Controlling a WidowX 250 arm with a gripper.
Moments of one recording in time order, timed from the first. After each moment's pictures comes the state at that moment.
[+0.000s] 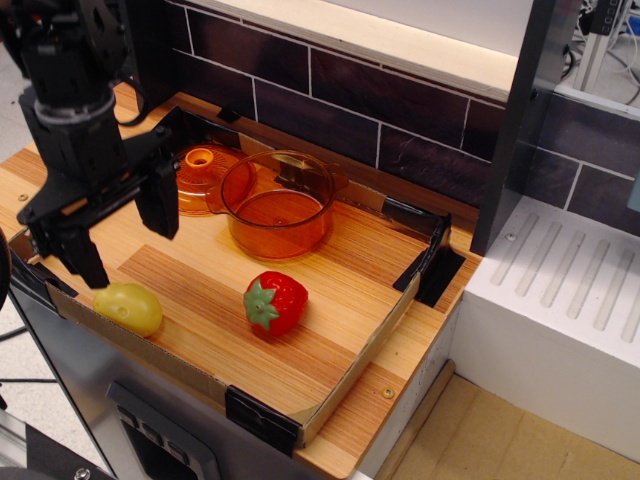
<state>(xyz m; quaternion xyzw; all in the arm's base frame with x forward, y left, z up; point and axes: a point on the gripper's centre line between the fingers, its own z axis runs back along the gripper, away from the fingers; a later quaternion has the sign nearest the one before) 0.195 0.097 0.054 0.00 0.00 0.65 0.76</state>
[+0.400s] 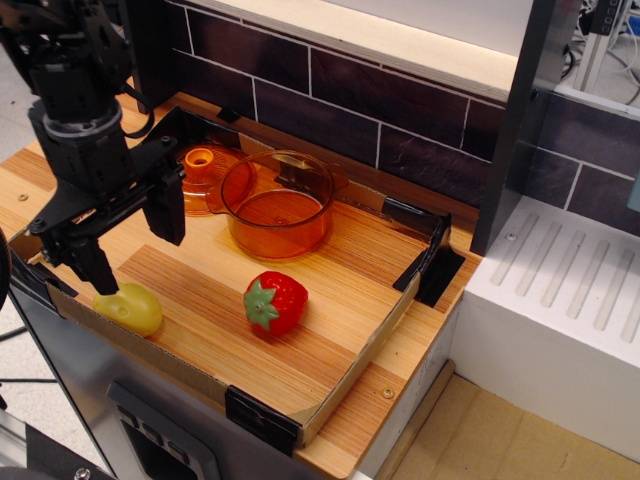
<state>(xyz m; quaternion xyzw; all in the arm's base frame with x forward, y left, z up) 0.202 0.099 0.044 -0.01 -0.01 0.65 0.76</state>
